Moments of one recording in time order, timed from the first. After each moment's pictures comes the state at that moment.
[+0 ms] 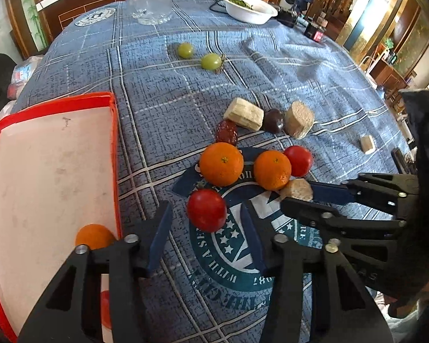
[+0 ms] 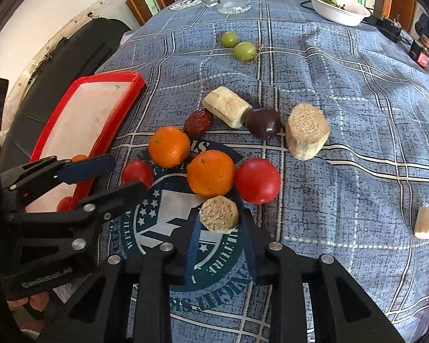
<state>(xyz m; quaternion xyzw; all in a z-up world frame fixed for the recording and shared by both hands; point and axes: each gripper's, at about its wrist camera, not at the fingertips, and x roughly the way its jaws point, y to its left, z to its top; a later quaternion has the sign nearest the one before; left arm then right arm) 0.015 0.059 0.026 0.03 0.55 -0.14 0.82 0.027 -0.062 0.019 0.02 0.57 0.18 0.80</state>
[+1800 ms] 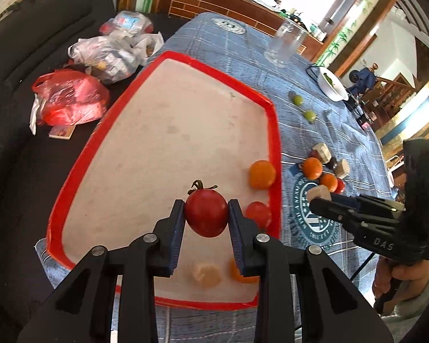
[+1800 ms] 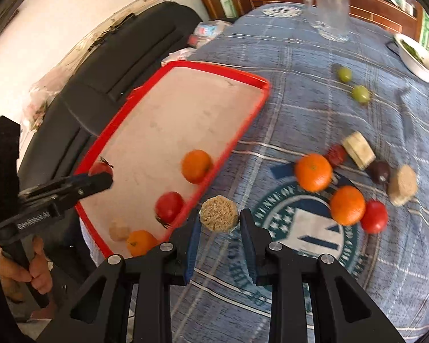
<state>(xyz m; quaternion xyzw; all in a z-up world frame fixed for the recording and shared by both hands) -0.079 0.227 0.066 -0.17 0.50 0.01 0.85 -0.002 0.037 0.066 -0.03 0.54 0.33 0.77</state>
